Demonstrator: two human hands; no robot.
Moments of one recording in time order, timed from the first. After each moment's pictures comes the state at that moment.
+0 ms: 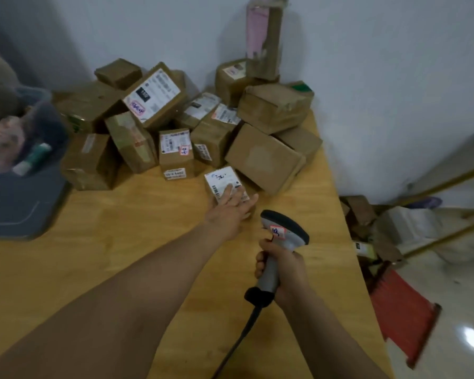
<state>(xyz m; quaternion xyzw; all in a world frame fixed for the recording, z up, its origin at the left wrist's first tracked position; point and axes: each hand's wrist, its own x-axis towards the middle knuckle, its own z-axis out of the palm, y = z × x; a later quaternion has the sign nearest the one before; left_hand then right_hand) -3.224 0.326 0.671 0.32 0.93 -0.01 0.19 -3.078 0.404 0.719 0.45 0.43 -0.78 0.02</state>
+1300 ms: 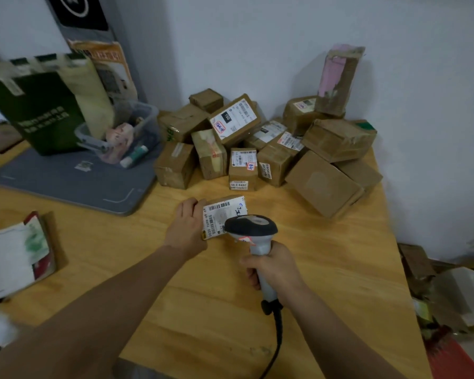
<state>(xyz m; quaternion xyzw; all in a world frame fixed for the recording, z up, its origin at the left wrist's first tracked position) -3.189 0.130 0.694 0.11 0.98 0.14 -0.02 -3.094 0.315 0.754 0.21 0.73 -0.62 0.18</state>
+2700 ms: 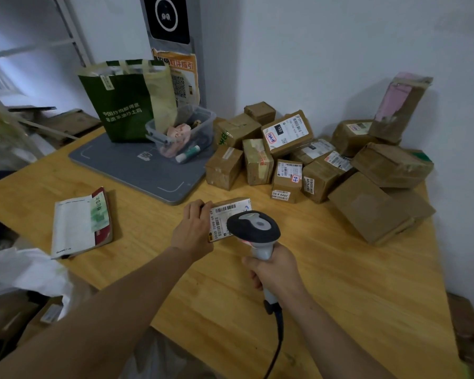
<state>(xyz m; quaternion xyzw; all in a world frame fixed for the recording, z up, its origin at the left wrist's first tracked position) -3.152 0.059 0.703 0.03 0.99 0.12 -0.06 -3.088 0.249 0.758 0.09 0.80 -0.57 0.15</state>
